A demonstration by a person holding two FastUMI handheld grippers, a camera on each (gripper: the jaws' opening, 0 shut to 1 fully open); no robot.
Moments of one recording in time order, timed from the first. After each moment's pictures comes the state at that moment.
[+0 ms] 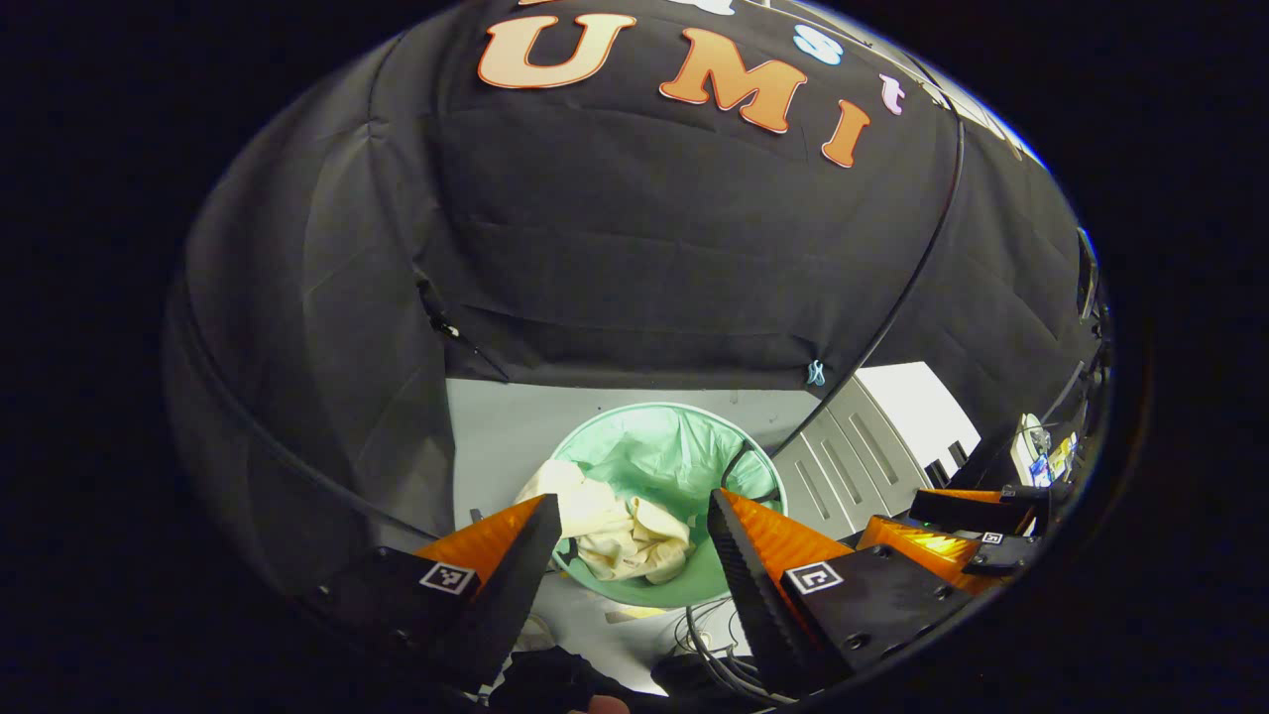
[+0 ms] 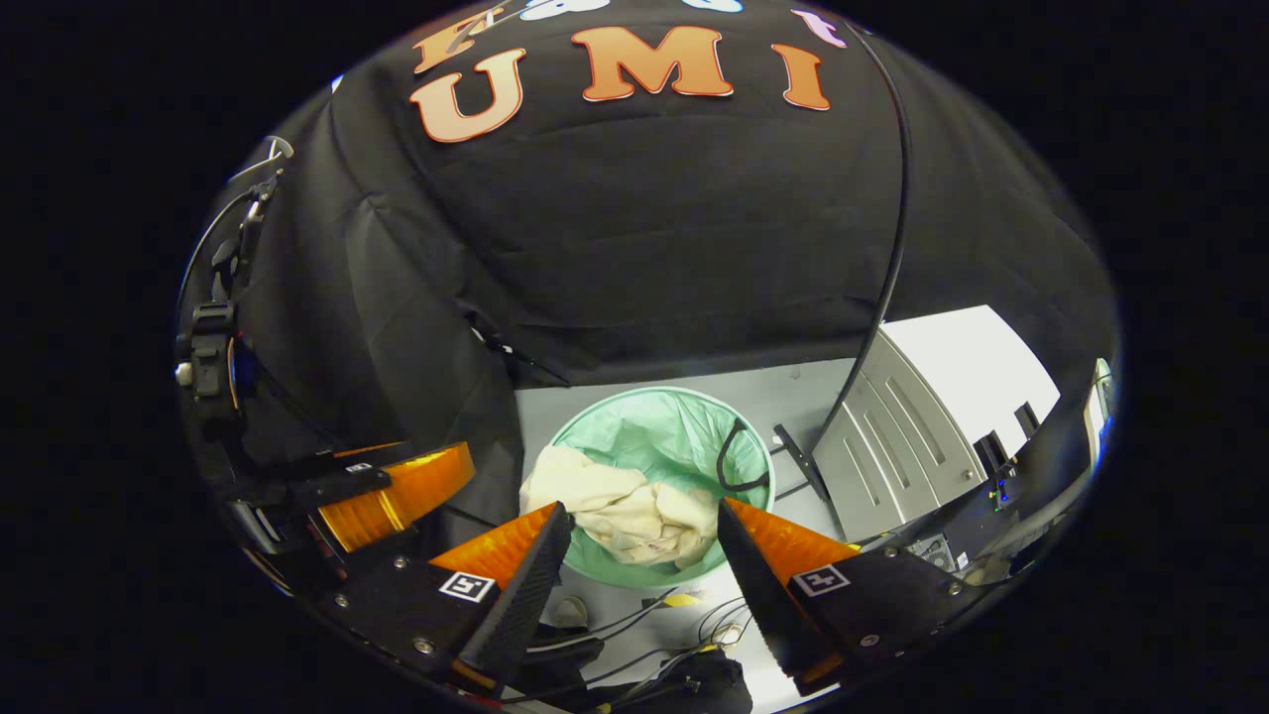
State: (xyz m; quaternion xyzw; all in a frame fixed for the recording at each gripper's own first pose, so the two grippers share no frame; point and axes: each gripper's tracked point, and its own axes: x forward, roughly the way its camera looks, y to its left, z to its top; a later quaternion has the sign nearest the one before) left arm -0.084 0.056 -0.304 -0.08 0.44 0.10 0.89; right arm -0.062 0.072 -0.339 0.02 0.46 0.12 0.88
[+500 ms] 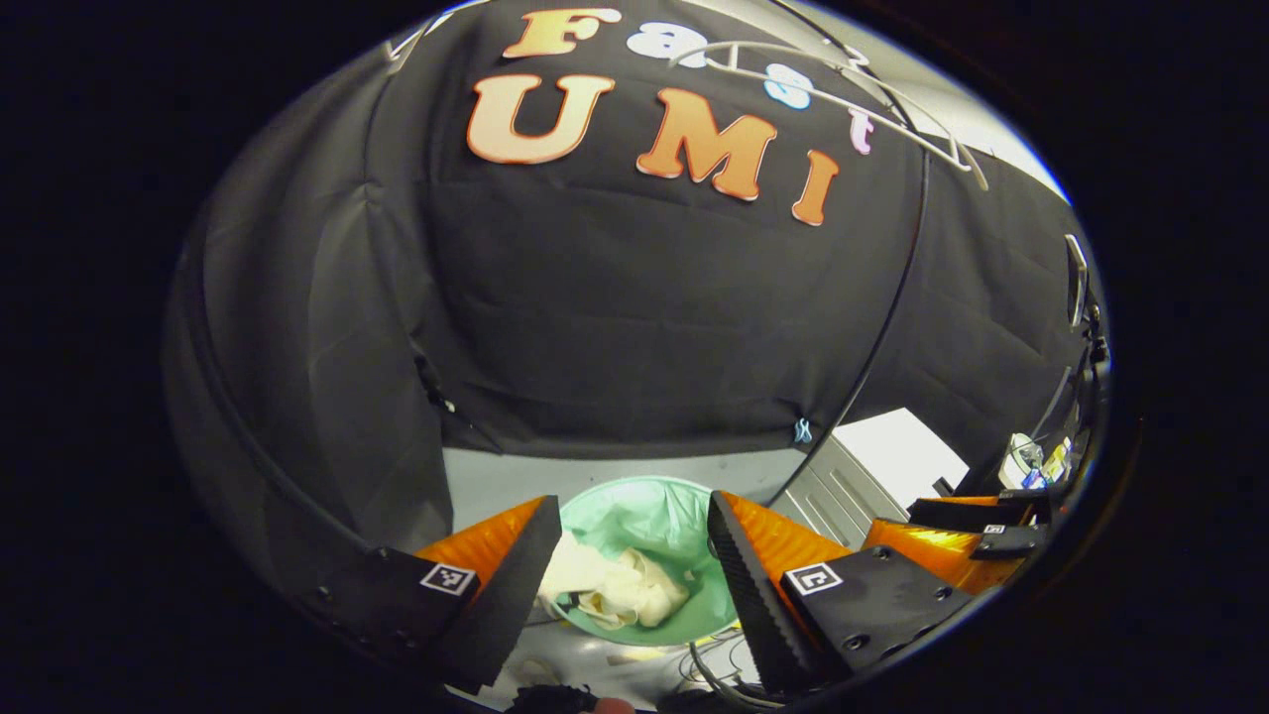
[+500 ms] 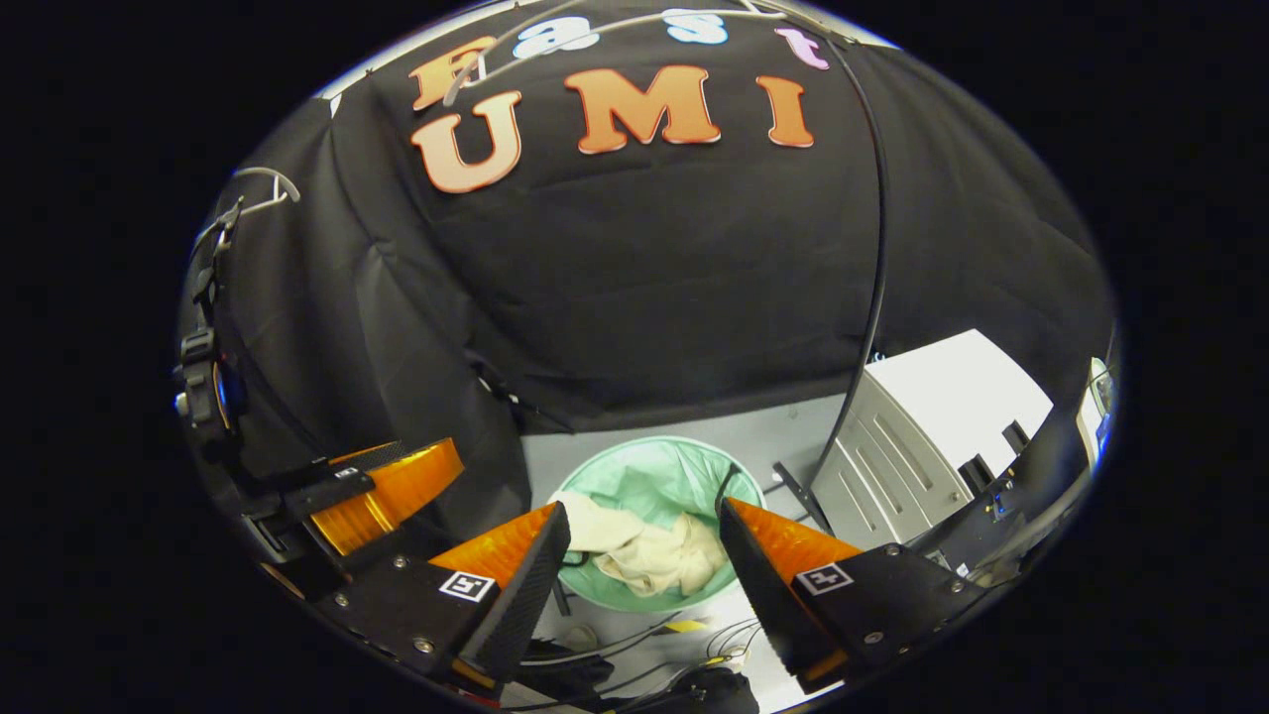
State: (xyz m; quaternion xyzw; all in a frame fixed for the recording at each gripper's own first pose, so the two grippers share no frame) left arm -0.047 0.052 -0.219 -0.04 0.33 0.07 0.94; right arm -0.031 0.066 -0.249 0.05 0.37 0.12 0.92
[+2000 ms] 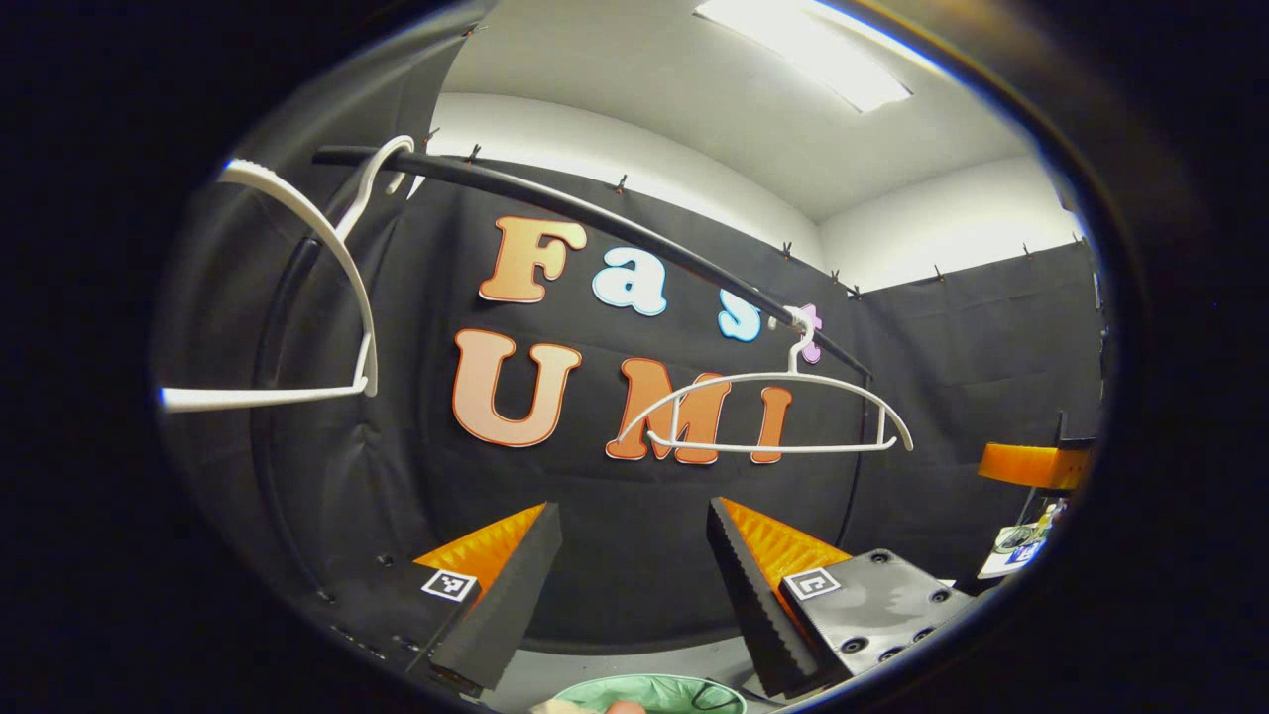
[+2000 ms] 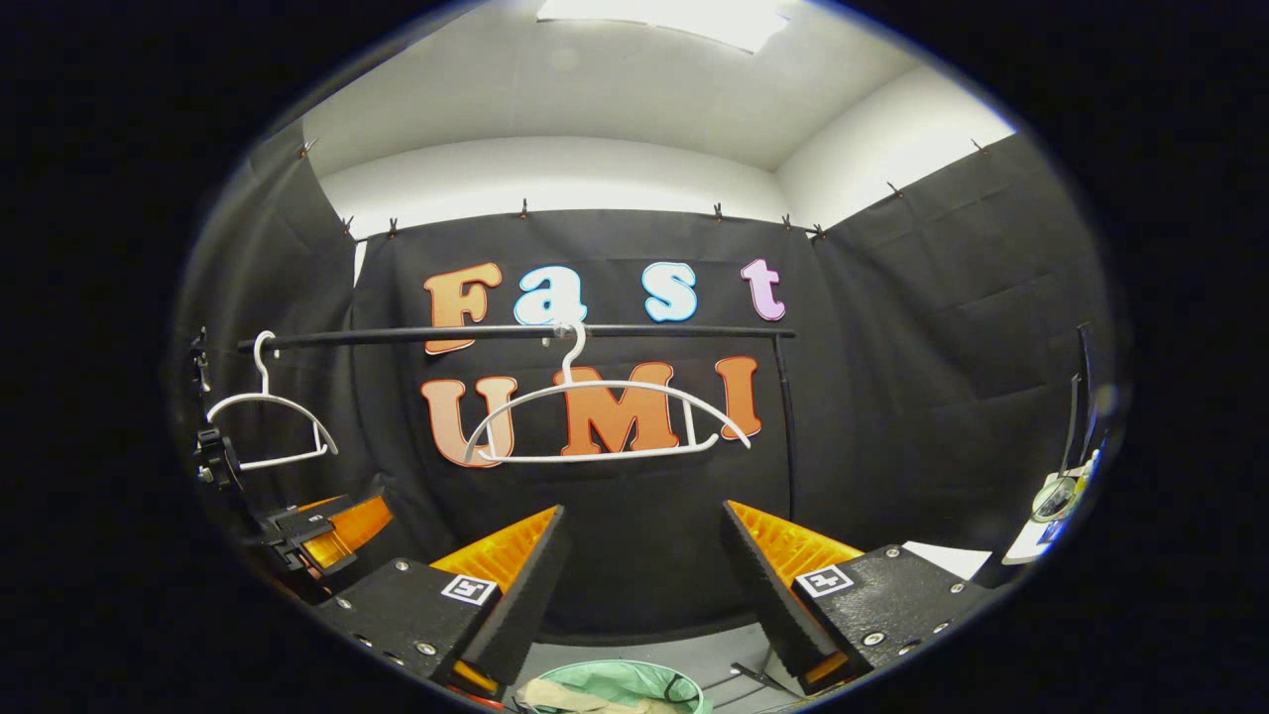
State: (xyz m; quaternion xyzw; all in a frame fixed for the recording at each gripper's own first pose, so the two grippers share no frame) left arm 0.003 0.043 0.076 0.00 -0.01 0.05 1.00; right arm 0.018 -0.016 0.098 0.04 0.01 0.06 1.00
